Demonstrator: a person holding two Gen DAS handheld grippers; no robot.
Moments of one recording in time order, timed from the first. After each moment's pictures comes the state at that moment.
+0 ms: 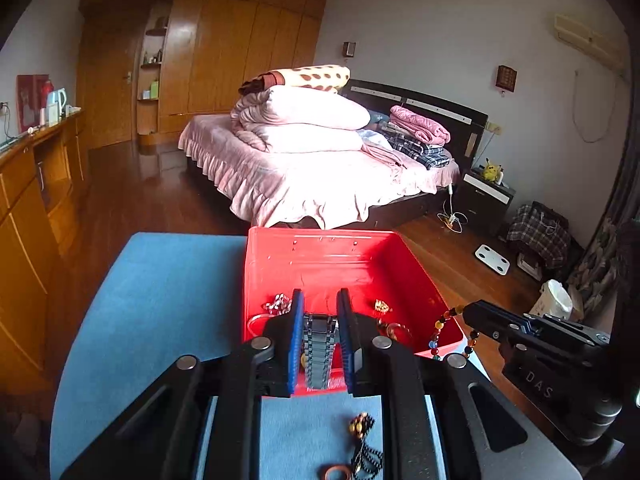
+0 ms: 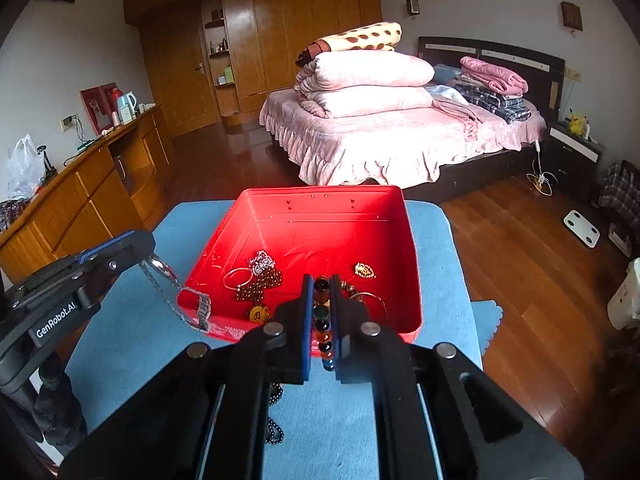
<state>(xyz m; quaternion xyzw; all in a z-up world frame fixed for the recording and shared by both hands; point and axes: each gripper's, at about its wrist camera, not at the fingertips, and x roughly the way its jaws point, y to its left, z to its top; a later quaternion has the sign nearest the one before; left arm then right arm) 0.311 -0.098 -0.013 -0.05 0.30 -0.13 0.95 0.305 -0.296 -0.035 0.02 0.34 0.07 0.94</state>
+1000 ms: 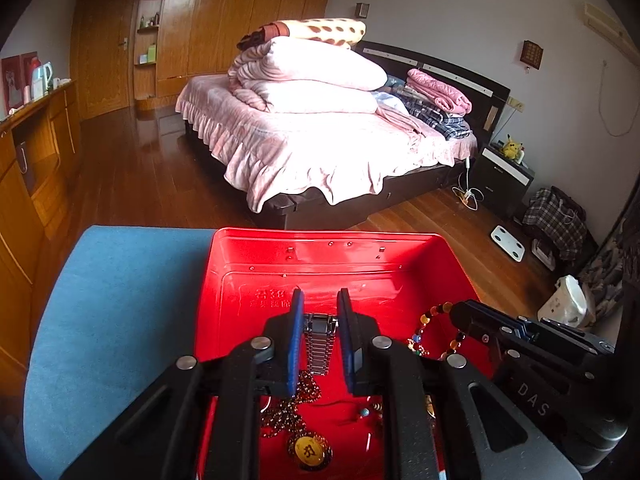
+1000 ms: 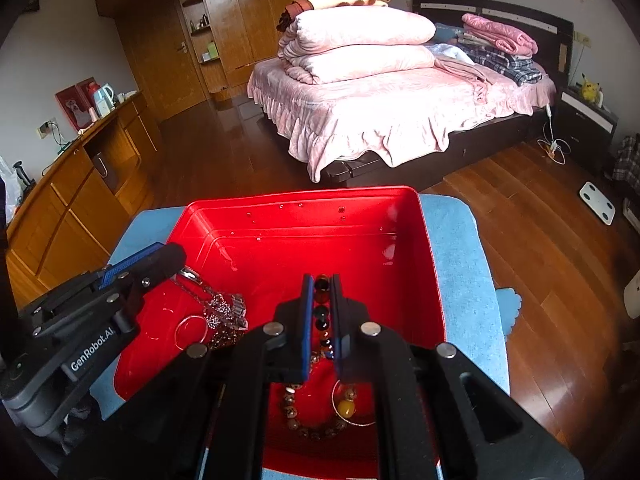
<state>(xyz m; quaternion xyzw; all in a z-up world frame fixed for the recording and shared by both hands) 0.441 -0.130 -0.064 -0.05 0.37 -0.12 0.92 0.434 -0.305 -0.079 0.05 0.41 0.07 0.91</state>
